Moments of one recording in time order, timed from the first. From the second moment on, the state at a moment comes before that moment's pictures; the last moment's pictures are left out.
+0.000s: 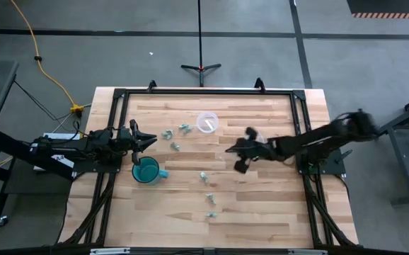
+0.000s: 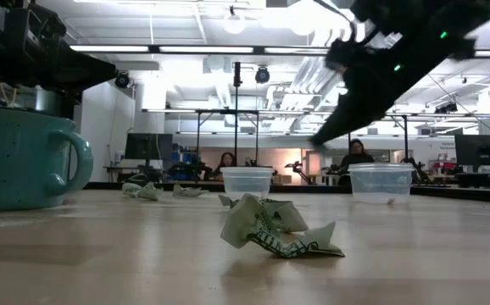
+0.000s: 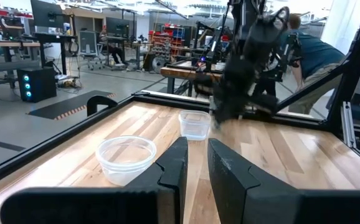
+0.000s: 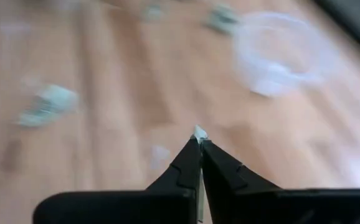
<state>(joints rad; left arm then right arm) -0.03 0.01 0.01 0.05 -0.26 -0.08 0.12 1.37 0.62 0.02 0.42 0.24</state>
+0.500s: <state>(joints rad) -0.03 0.01 0.01 0.06 -0.29 -0.08 0.06 1.11 0.62 -0.48 0.52 0.34</state>
